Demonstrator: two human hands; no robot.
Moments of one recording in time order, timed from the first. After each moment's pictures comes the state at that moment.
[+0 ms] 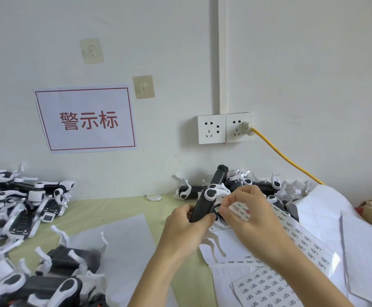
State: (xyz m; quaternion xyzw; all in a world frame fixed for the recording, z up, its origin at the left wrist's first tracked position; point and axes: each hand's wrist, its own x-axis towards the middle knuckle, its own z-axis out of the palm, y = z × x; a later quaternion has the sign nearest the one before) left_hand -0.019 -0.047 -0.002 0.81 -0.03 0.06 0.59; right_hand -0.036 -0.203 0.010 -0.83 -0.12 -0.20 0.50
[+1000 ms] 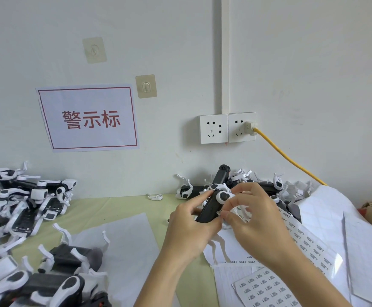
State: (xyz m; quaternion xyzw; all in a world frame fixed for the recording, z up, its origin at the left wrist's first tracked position) left_hand -0.014 -0.052 -0.007 0.80 -0.13 0.11 0.57; right_hand -0.031 -0.203 0.002 -0.85 -0.13 -0.26 0.44
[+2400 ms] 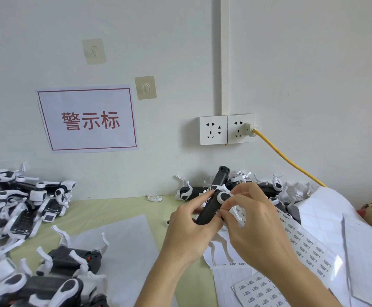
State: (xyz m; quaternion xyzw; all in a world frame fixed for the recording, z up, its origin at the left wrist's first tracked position) left_hand -0.017 -0.054 -0.004 0.80 -0.13 0.12 0.58; right_hand -0.033 -0.198 -0.002 -0.87 -0.12 -0.32 0.36
